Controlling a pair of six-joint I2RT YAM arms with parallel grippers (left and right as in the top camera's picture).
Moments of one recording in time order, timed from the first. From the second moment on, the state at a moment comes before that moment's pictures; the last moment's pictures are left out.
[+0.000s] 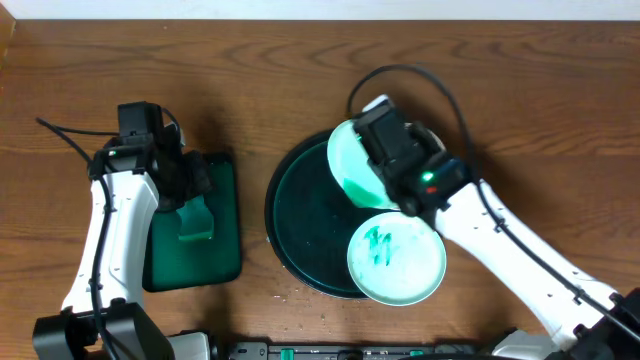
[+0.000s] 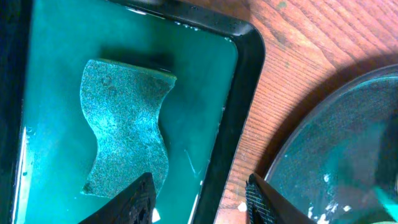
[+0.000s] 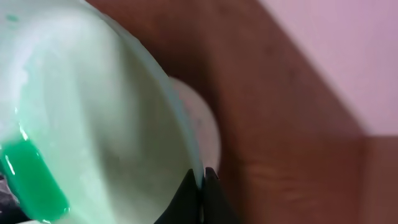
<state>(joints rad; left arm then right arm) 0.16 1.47 1.09 -0.92 0.18 -0.27 0.70 1.53 1.26 -0.71 0.59 -0.14</state>
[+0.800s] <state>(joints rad) 0.16 1.47 1.09 -0.92 0.18 -0.27 1.02 1.53 1.26 -0.54 1.18 -0.67</state>
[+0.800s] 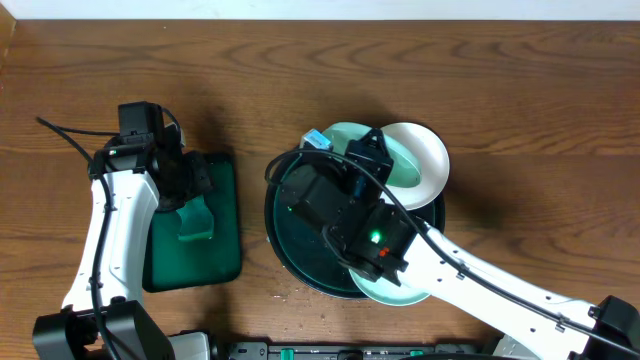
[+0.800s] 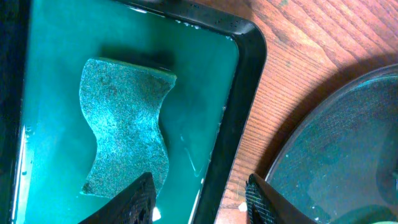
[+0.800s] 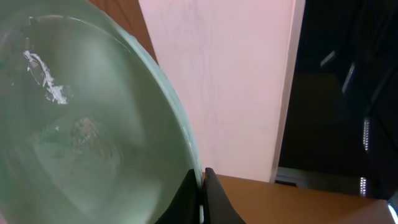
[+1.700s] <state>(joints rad) 0.16 1.47 1.09 -0.92 0.18 -0.27 1.03 1.53 1.26 -0.54 1.21 -0.69</state>
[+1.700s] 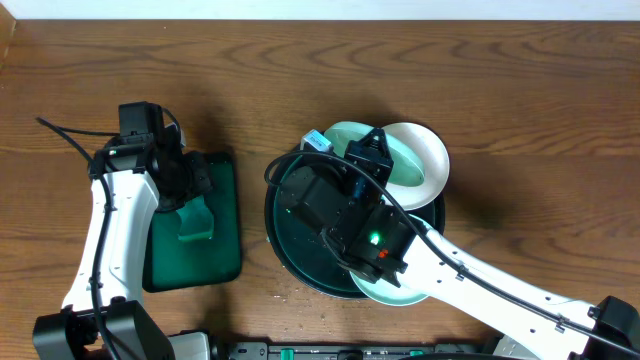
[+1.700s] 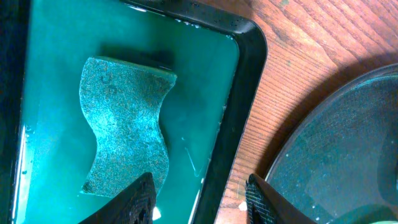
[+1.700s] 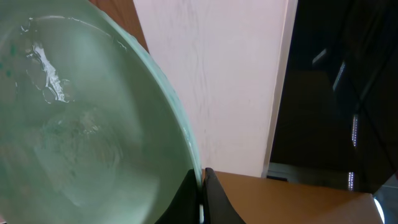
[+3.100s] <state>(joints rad) 0.16 1.47 1.09 -0.94 0.18 -0.27 0.78 1.53 1.27 -0.73 0.56 0.14</state>
